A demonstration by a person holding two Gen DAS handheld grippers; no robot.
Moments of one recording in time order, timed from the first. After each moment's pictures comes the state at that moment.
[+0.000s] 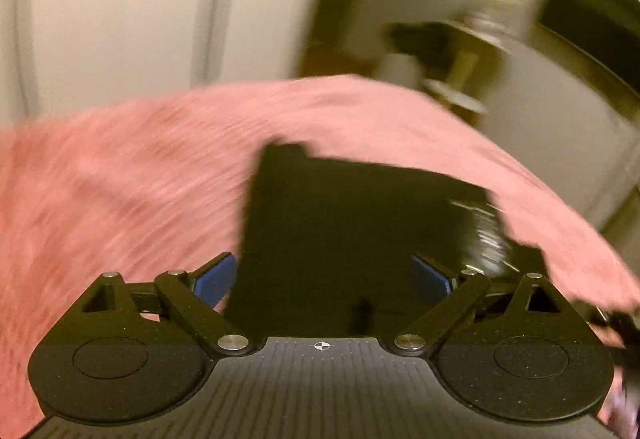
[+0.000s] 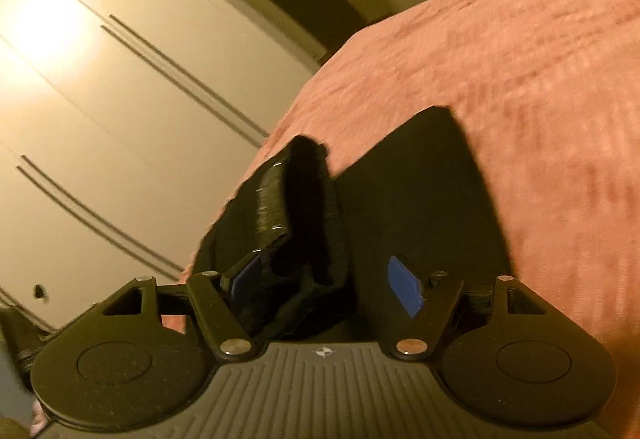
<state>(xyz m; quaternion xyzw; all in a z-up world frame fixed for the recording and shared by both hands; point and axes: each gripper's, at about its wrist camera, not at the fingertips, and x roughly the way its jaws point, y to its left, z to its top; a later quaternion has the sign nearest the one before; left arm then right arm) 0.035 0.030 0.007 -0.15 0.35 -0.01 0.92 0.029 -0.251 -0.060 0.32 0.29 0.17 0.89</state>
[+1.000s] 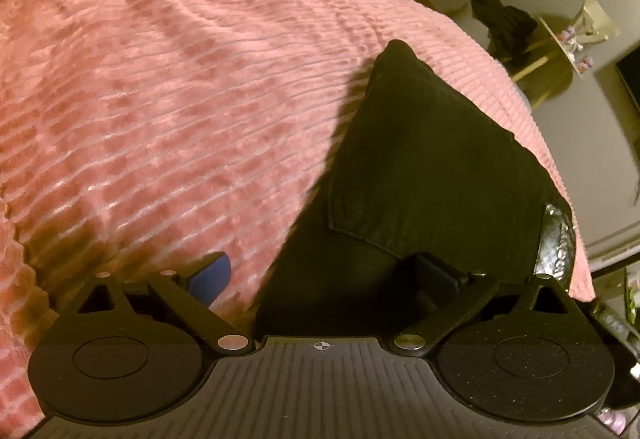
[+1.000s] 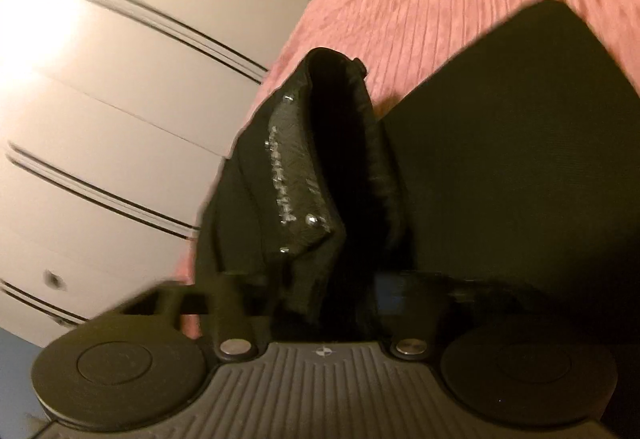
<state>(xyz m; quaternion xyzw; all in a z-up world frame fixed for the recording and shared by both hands) 0.060 0.091 -0.061 -0.30 0.47 0.02 0.83 0.113 -0.188 -0.080 0.32 0.38 0.19 0.85</state>
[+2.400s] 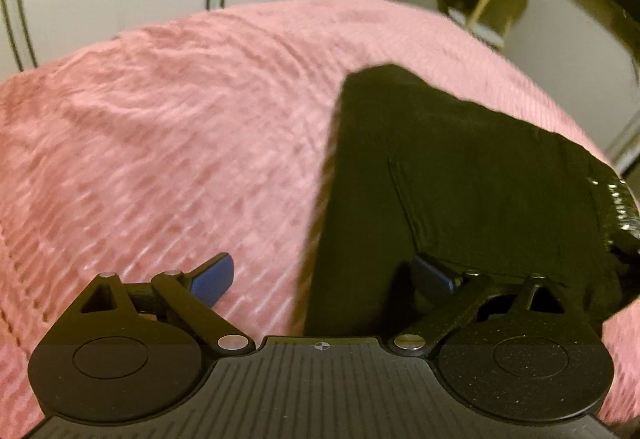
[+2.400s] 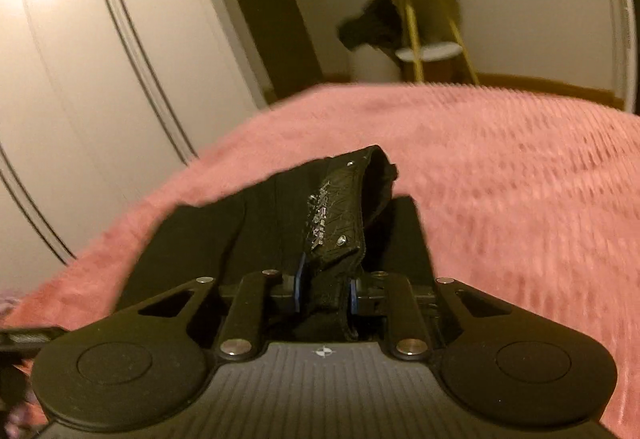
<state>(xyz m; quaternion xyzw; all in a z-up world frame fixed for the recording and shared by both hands) 0.062 0.018 -0.026 -0.10 0.46 -0.03 0.88 0.026 -0.214 -0.027 0.12 0.26 0.01 0.96</state>
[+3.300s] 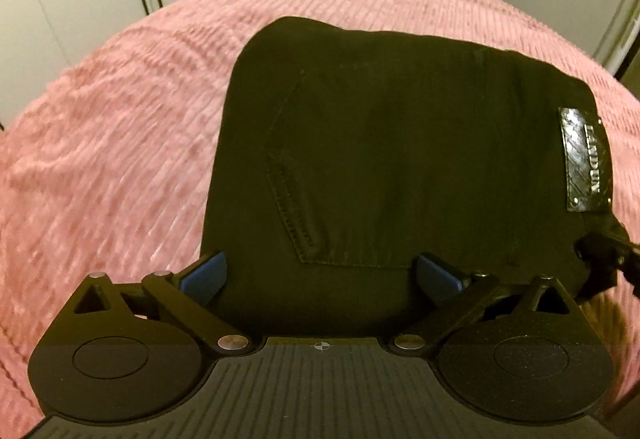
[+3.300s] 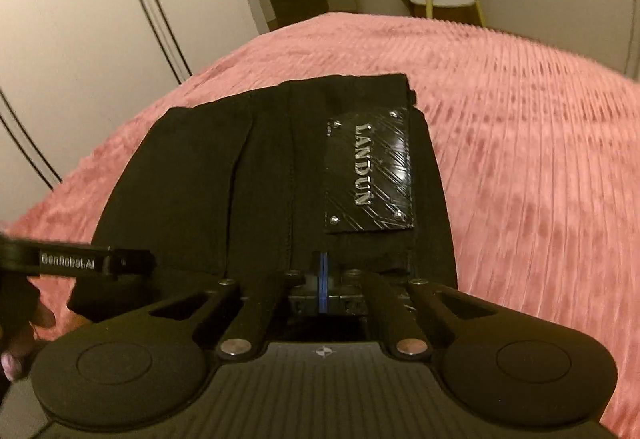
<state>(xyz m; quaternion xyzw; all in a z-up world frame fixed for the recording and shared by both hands) 0.086 -0.062 -0.037 0.02 0.50 -0.07 0.87 0.033 -0.204 -0.052 0.08 0.34 0.04 0.94</state>
